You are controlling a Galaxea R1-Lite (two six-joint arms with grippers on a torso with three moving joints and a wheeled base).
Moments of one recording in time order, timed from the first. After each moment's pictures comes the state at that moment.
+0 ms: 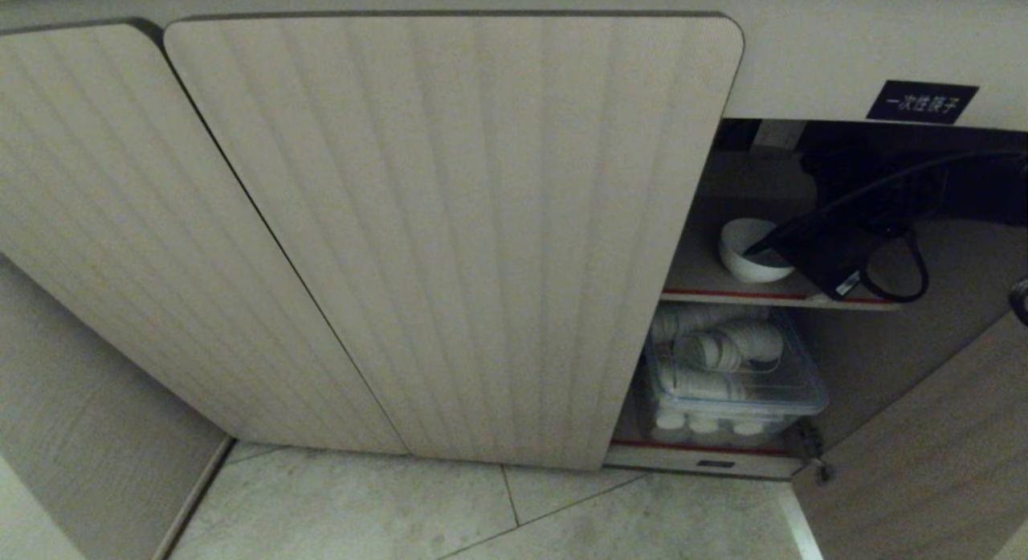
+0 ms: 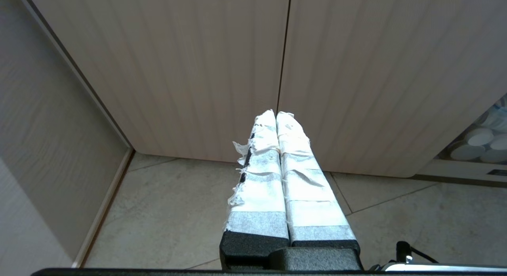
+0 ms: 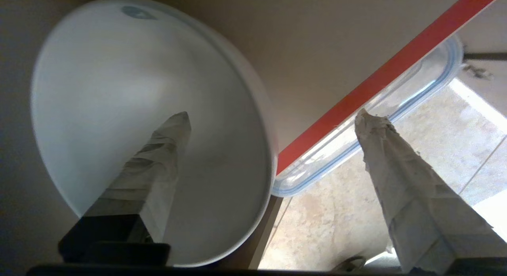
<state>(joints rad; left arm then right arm) 0.00 0.00 0.00 0.00 0.00 -0.03 0.02 2.18 -1.94 0.55 -0.16 0.92</state>
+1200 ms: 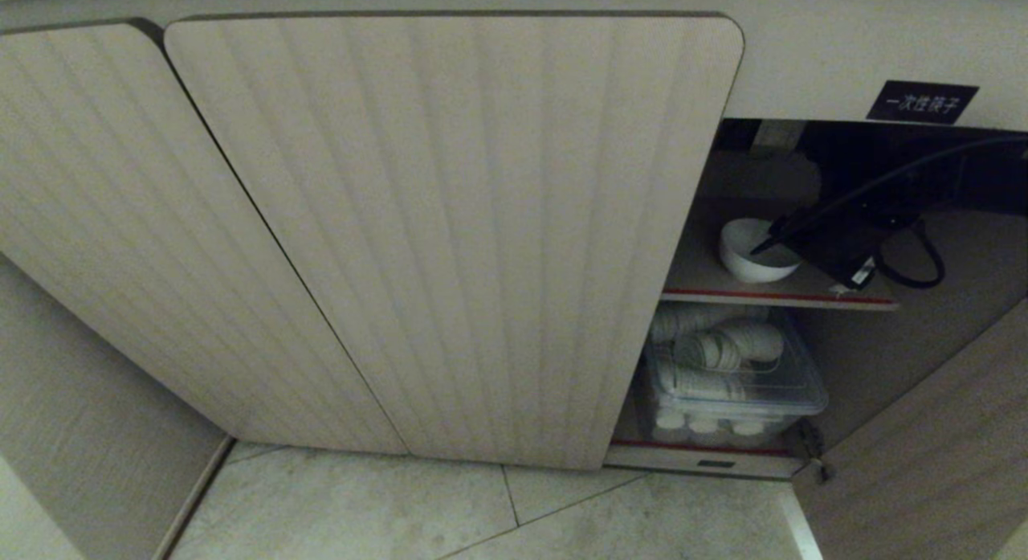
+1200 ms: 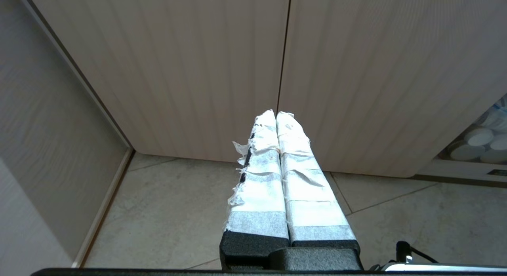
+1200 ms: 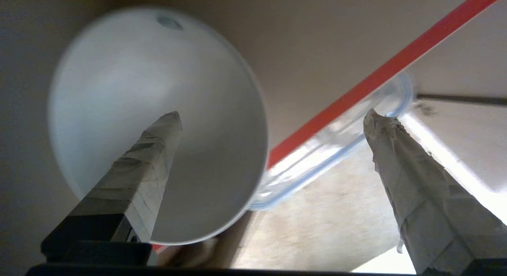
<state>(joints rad) 0.00 0.00 0.00 0.00 0.00 -0.03 0.04 2.14 -1.93 0.55 -0.28 0.80</state>
